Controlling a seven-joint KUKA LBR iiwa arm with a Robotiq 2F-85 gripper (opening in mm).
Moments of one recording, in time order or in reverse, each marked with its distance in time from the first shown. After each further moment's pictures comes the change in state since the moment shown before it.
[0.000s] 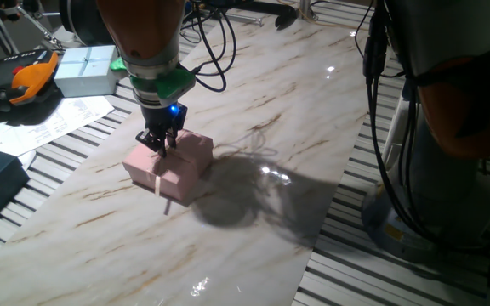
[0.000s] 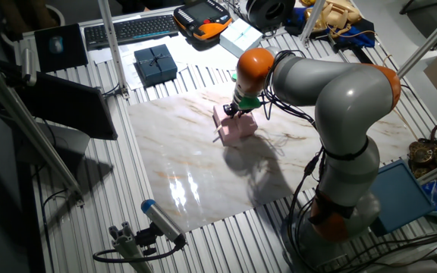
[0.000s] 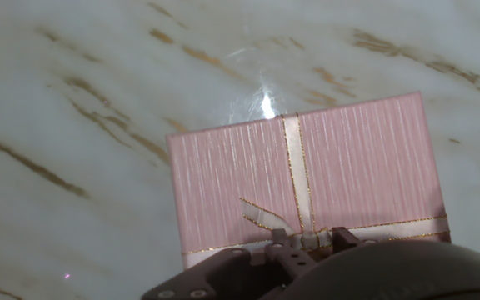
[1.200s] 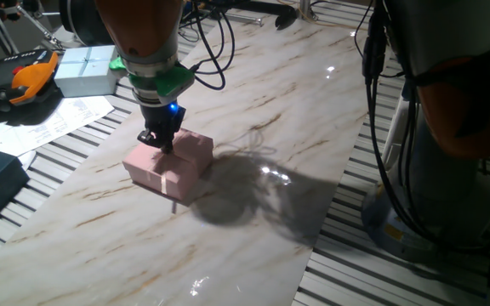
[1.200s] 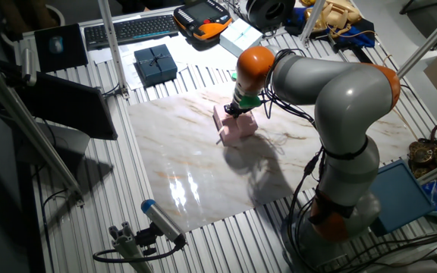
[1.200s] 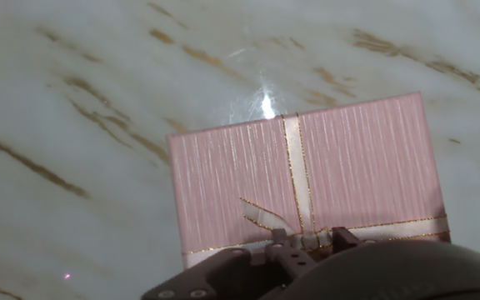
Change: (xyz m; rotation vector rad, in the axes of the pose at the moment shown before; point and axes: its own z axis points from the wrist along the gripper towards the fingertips) arm -0.001 -0.001 -0.003 -0.001 0.020 -0.032
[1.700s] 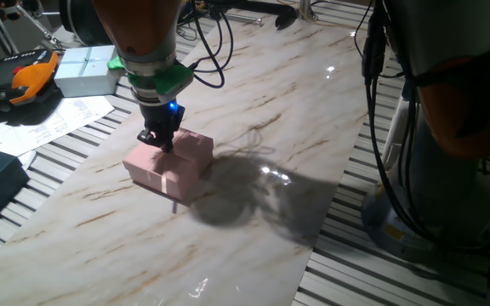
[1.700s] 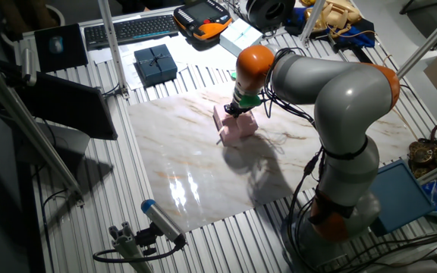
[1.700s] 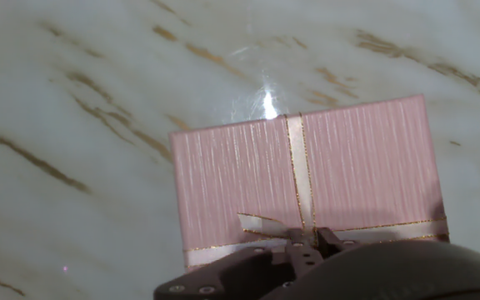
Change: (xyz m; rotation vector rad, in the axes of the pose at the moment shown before) arm 0.000 0.000 -0.005 0.015 0.005 -0.014
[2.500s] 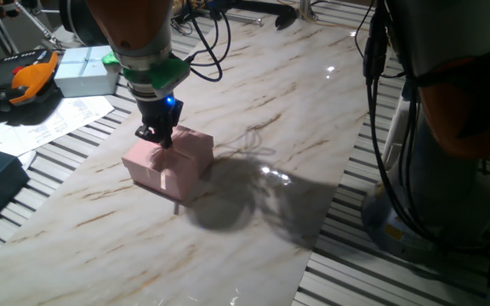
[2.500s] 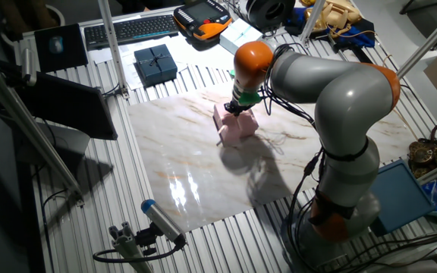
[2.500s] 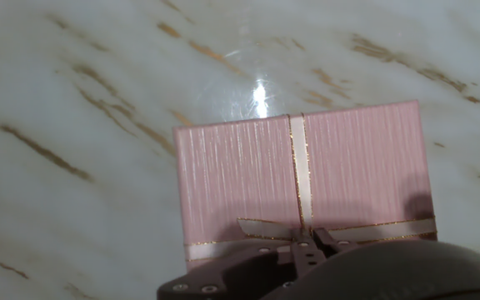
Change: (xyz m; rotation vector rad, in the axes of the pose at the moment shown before) arm 0.000 0.000 -0.015 0.017 0.012 -0.008
